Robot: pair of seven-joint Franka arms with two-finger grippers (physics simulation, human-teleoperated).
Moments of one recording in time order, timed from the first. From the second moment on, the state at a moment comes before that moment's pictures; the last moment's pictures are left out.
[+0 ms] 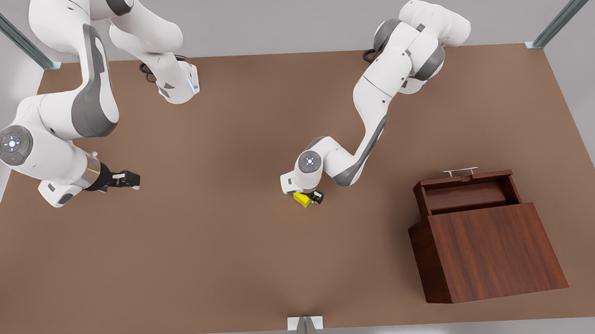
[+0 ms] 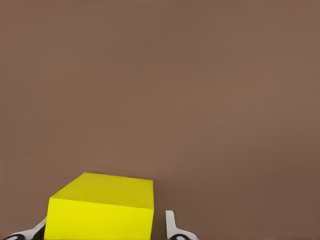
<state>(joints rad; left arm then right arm) -0.58 0.89 -0.21 -1.42 0.16 2.32 -0.21 -0.11 0.24 0.20 -1.45 0.00 1.60 0.05</state>
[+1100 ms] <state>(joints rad) -0.06 0.23 -0.16 -1.58 0.12 1.67 -0.30 -0.11 0.25 0.19 -1.45 0.00 1.60 0.05</state>
